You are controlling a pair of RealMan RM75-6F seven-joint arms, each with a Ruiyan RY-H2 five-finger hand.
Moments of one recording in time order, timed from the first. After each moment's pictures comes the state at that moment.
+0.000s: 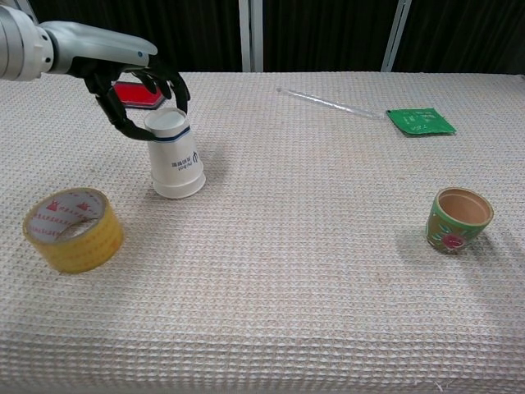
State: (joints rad) left arm -1.01 -1.22 -0.12 -1.68 0.85 0.65 0.25; right arm 0.17 -1.16 -0.05 -1.63 -1.63 1.36 -0.01
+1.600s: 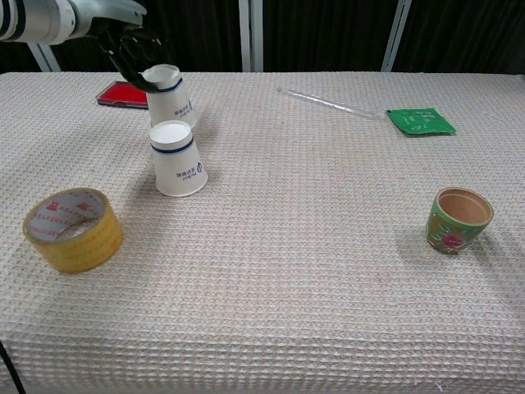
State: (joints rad) left arm -1.14 -1.34 -0.14 -1.40 0.50 0.65 0.29; right arm 0.16 -1.15 -0.04 -1.61 -1.60 1.35 0.04
